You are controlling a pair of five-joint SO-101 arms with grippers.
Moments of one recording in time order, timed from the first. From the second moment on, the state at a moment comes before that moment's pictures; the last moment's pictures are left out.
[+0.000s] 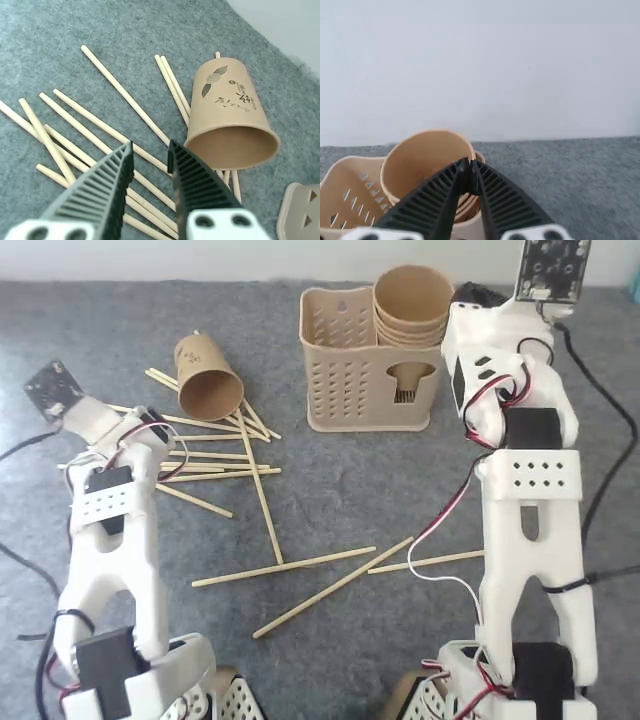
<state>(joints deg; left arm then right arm) -23.3 -14.0 46.2 22.4 30.6 -4.4 -18.2 8.7 35.8 -4.6</state>
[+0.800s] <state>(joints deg) -17.3 -14.0 45.1 17.5 19.8 11.3 -53.5 34.0 67.3 4.8</state>
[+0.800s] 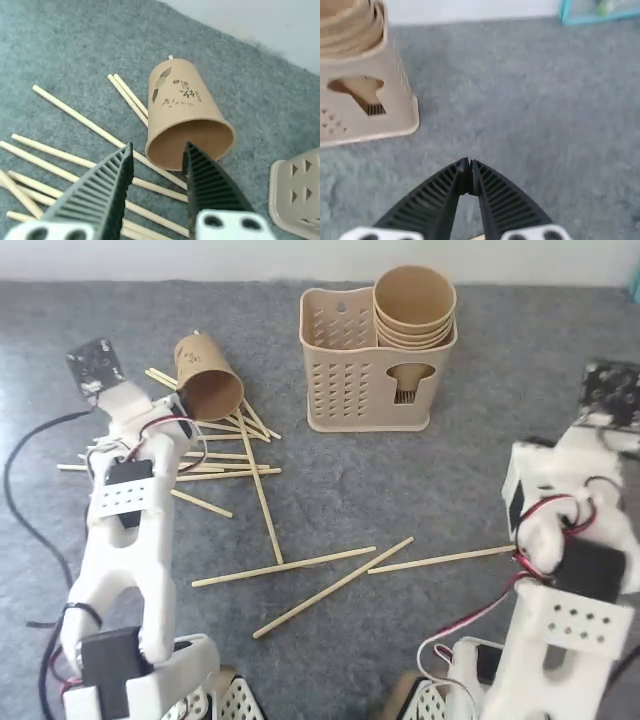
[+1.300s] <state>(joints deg) -11.4 -4.8 39.6 15.9 4.2 10.6 -54.5 66.8 44.0 5.0</state>
